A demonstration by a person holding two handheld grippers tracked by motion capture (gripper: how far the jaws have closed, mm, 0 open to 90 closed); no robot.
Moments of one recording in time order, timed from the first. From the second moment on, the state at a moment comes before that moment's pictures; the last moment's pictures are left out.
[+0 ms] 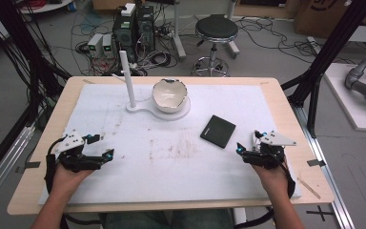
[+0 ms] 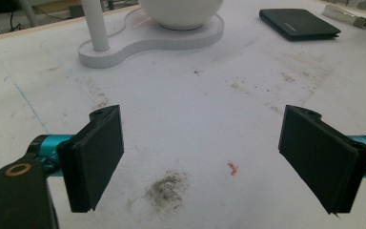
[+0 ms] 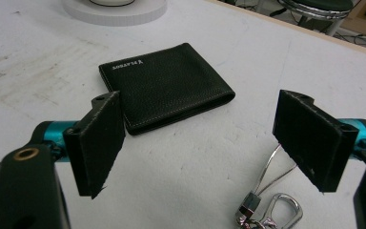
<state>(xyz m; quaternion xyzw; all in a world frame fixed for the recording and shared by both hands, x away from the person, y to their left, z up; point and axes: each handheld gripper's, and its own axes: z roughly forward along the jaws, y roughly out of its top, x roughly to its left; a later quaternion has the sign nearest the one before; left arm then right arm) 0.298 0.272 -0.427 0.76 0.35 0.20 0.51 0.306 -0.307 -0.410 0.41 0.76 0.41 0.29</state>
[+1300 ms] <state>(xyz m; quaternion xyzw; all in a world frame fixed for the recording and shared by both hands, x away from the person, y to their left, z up) 0.295 0.278 -0.426 0.76 0.35 0.22 0.50 0.334 -0.286 -0.422 0.48 0.74 0.45 0.11</state>
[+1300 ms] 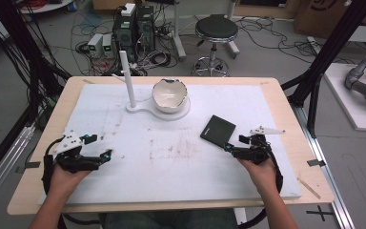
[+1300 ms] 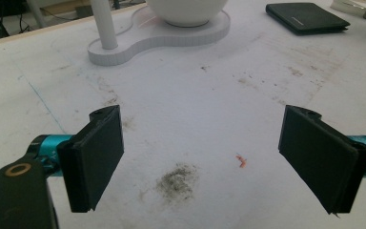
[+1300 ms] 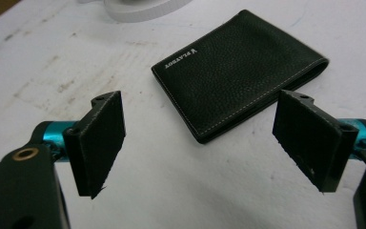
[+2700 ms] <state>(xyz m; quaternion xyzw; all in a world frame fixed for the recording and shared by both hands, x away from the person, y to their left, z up) 0.290 0.285 -0.428 0.76 0.36 0.23 0.49 0.371 -0.288 -0.445 0.66 0.58 0.45 -0.15</state>
